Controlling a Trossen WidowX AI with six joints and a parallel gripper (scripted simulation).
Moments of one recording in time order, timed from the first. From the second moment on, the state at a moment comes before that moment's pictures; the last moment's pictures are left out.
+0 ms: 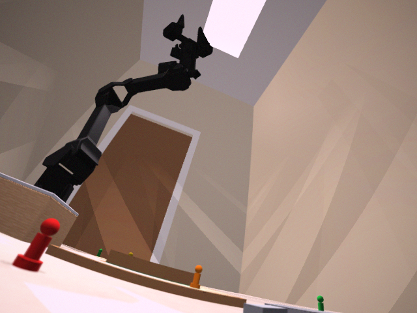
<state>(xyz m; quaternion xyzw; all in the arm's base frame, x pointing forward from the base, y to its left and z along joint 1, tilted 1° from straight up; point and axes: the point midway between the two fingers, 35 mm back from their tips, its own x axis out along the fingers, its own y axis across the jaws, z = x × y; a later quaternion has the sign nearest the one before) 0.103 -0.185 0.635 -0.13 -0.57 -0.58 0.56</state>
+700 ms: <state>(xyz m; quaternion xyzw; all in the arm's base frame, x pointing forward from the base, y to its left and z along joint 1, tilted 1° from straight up) 0.304 -0.192 0.572 -0.04 -0.40 -0.42 0.81</state>
